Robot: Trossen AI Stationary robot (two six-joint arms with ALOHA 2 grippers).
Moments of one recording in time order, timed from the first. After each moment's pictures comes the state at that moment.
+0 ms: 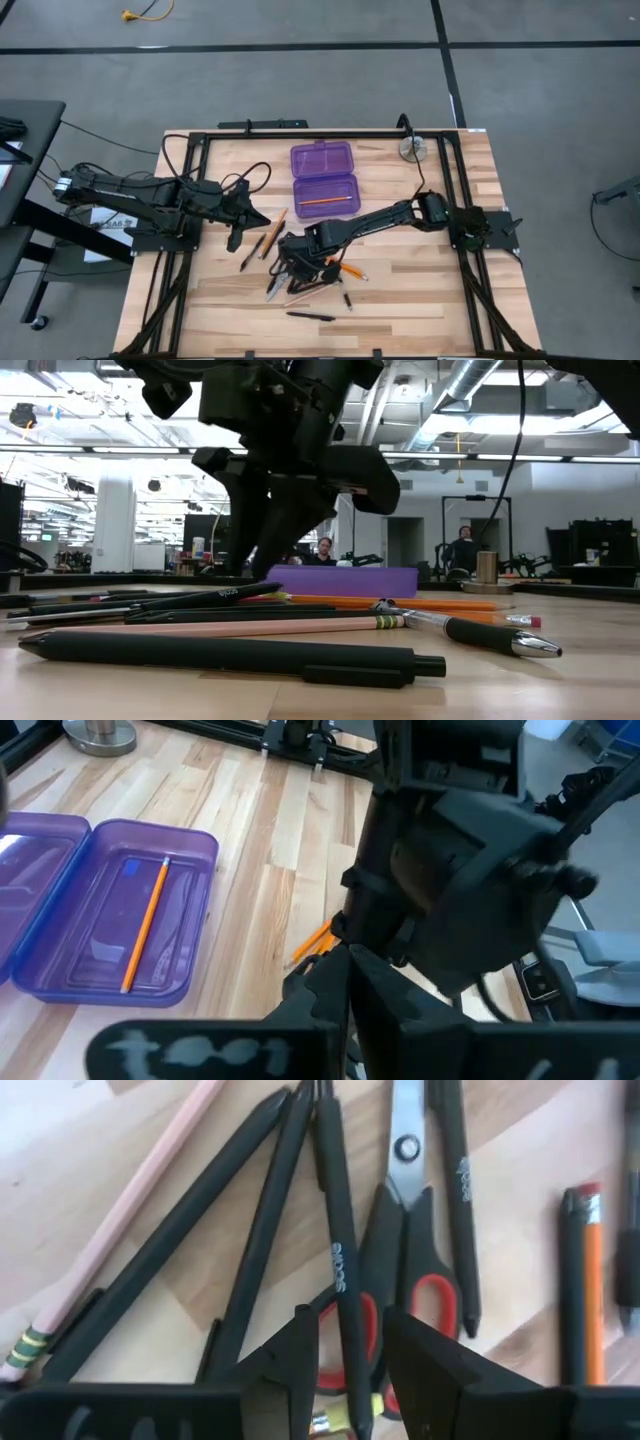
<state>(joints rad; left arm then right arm) -0.14 0.86 0.78 -0.37 -0.04 -0.32 0.21 2.34 1.97 -0.83 -0.07 -0.87</state>
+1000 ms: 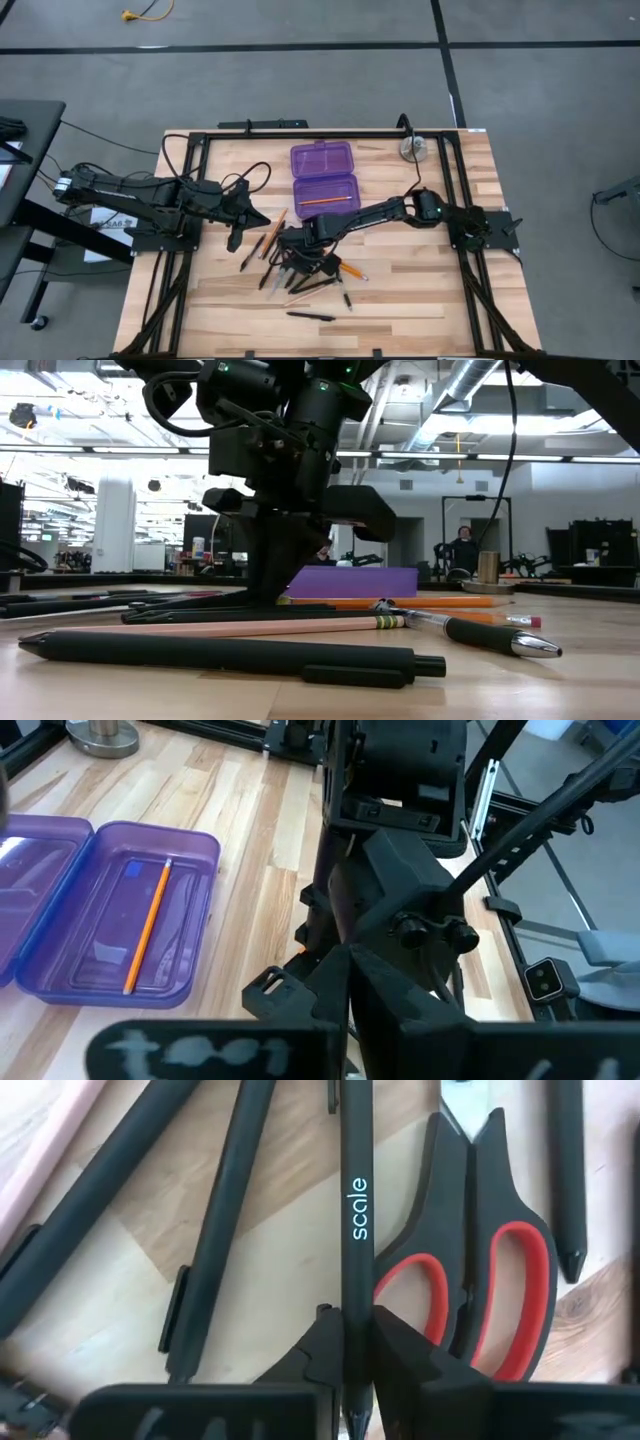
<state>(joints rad) -0.14 0.86 0.78 -0.38 -0.04 -0.32 0.16 2.40 1.97 -0.86 -0.11 -0.89</state>
